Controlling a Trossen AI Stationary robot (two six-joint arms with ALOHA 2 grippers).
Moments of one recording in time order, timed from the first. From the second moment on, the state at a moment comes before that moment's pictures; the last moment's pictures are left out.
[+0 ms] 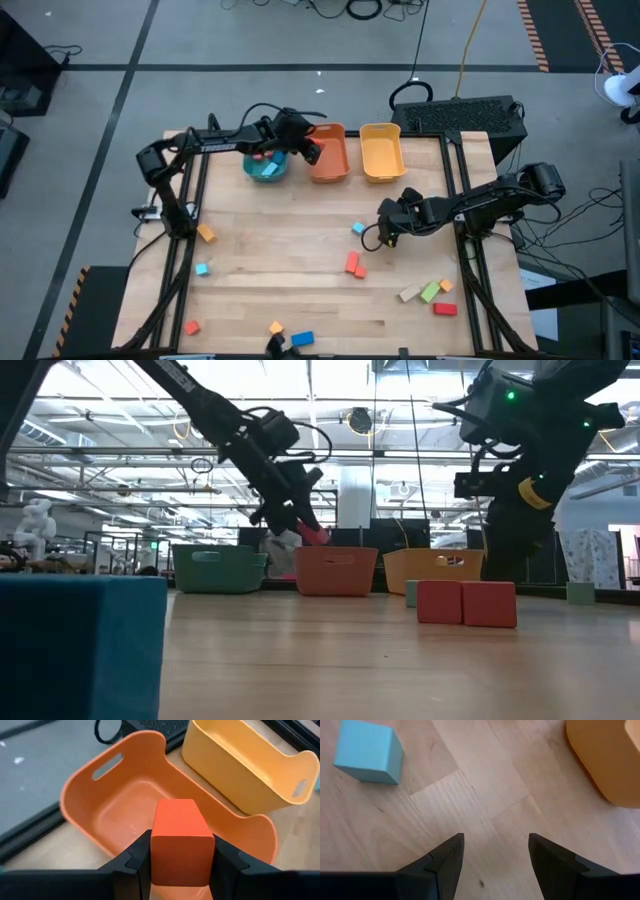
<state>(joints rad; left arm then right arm) 0.56 1.78 1.20 -0.14 0.07 -0.31 0.13 1.40 0.64 -0.53 0.44 0.61</state>
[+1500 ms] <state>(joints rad) 0.49 1.76 1.37 -0.32 0.07 0.07 0.13 1.40 0.70 -0.32 0.19 0.21</state>
